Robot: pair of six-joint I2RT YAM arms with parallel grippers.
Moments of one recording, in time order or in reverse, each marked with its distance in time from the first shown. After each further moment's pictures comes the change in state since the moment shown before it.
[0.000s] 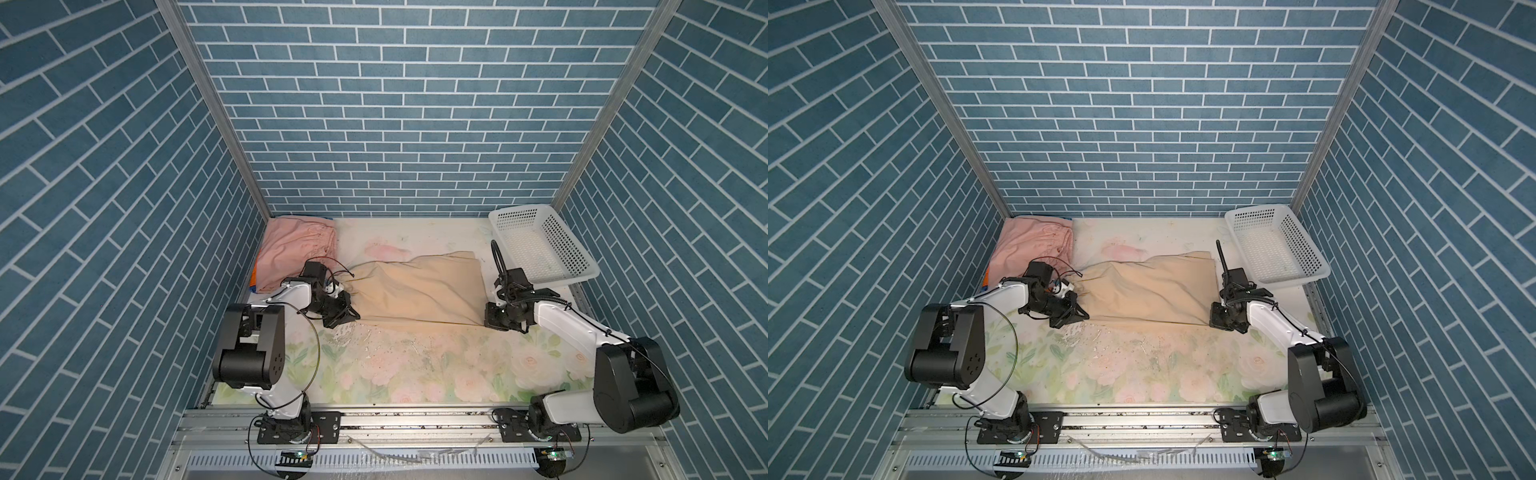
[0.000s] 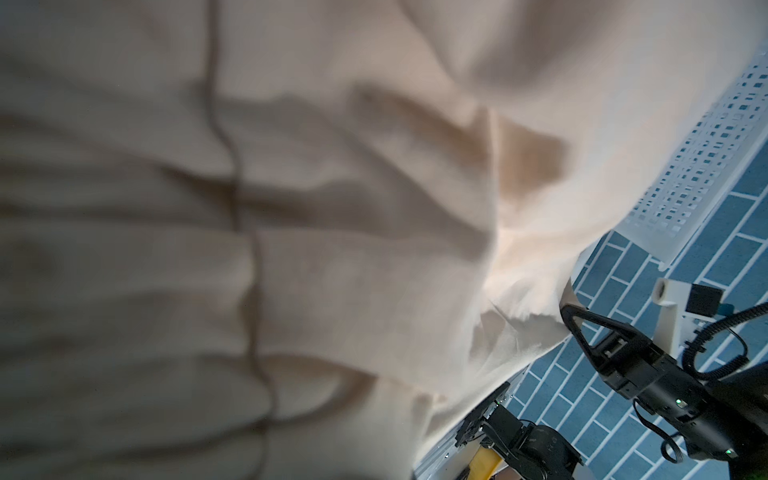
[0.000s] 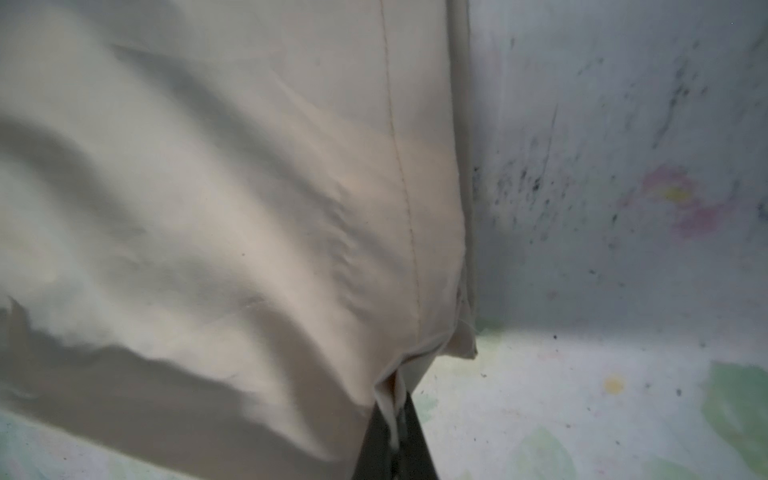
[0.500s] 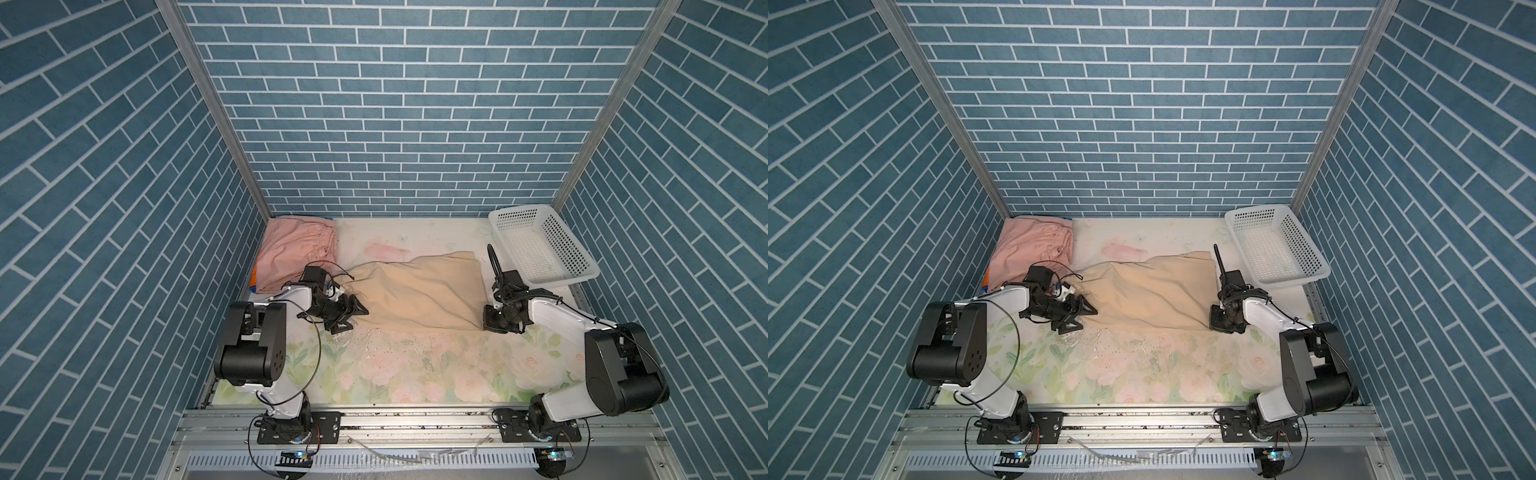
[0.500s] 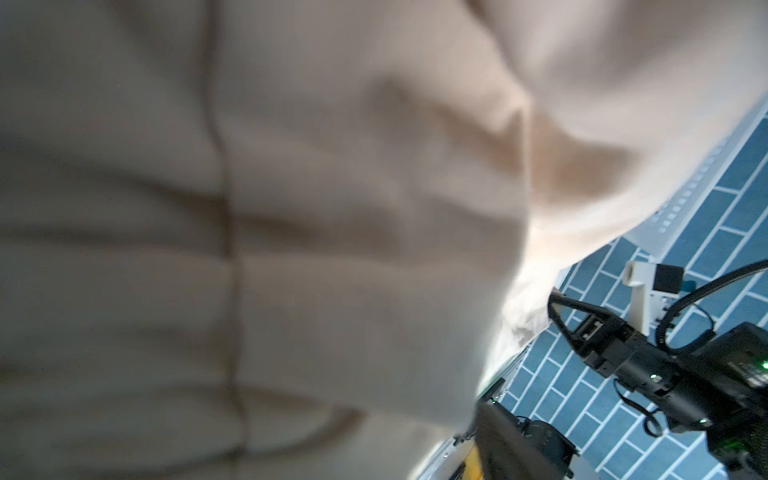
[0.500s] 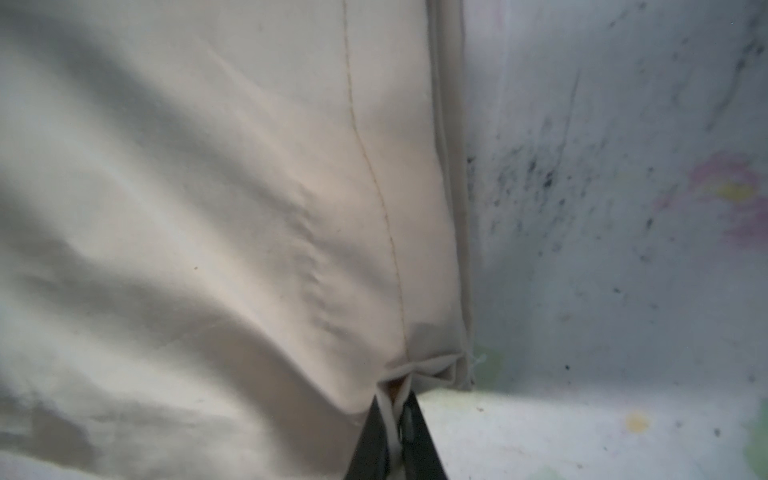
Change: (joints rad) left arm 0.006 -0.009 -0.031 0.059 0.040 0.005; right arm 0.000 0.073 0.007 0.030 0.008 0.002
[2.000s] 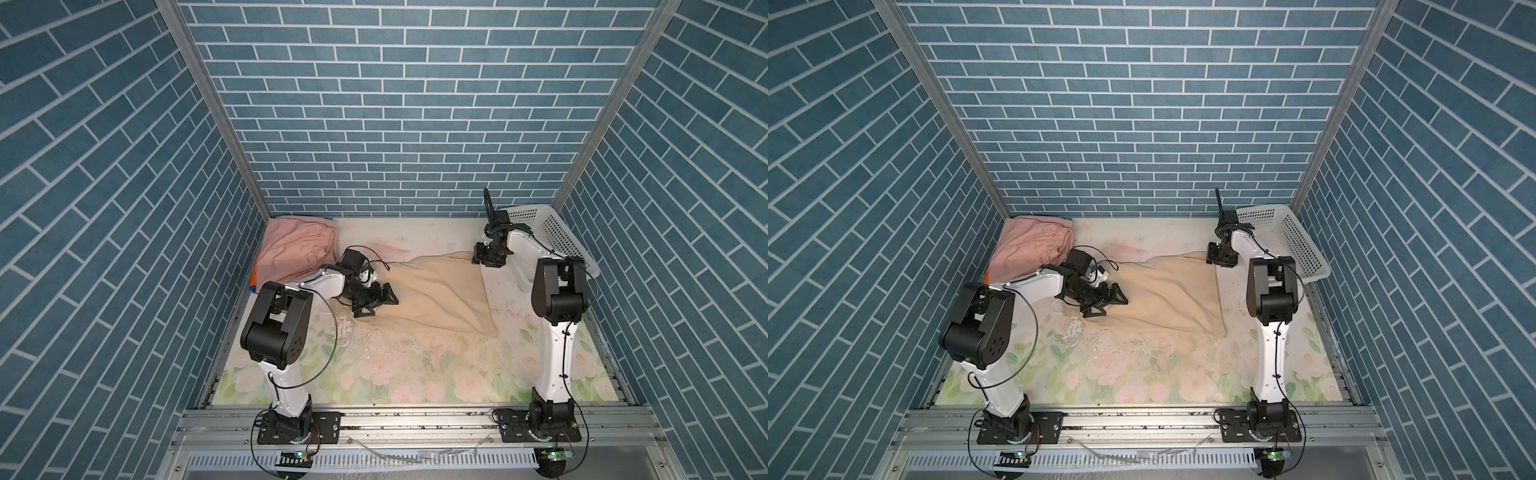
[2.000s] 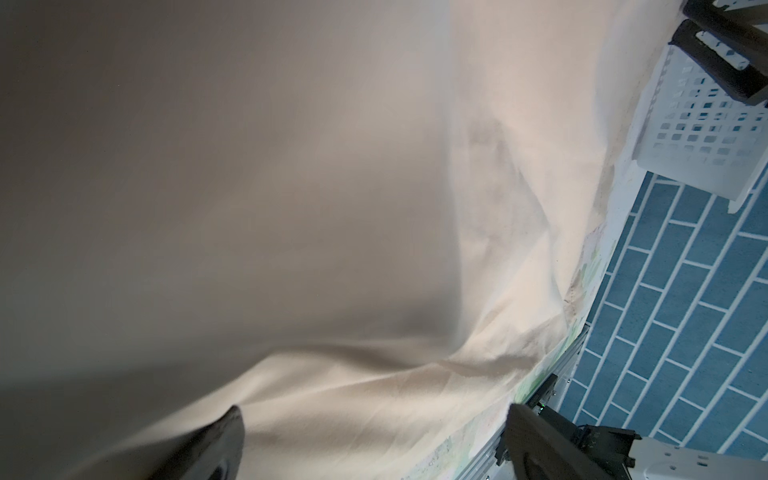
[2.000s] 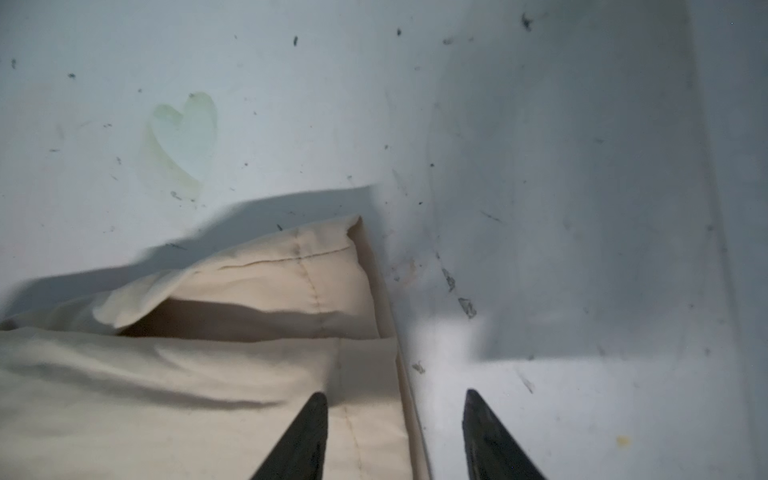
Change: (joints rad) left arm -0.264 0.188 0.249 0.042 -0.118 -0.012; right arm -0.109 0.783 1.036 -0.180 0.033 -0.123
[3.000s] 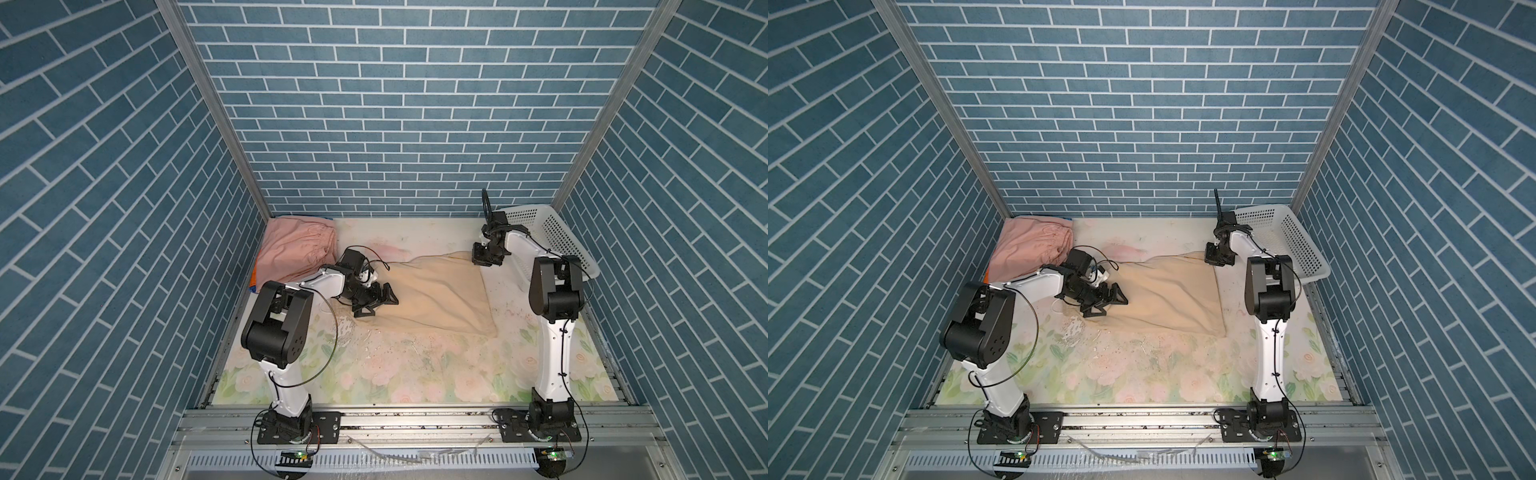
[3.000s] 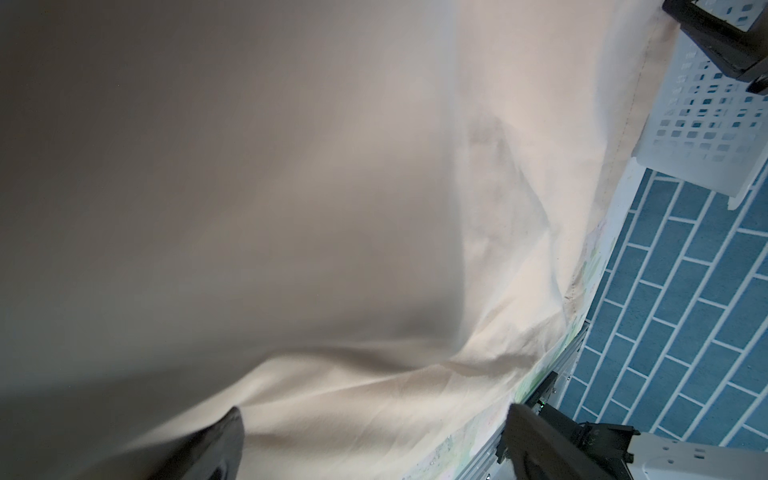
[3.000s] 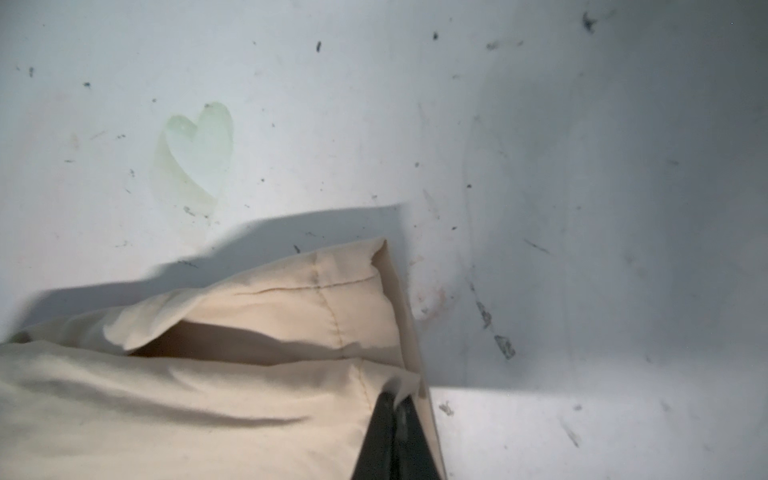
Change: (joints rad) left arm 0.002 0.005 0.000 0.002 0.006 0.006; right arm 0.000 0.026 0.016 0.032 -0.037 0.000
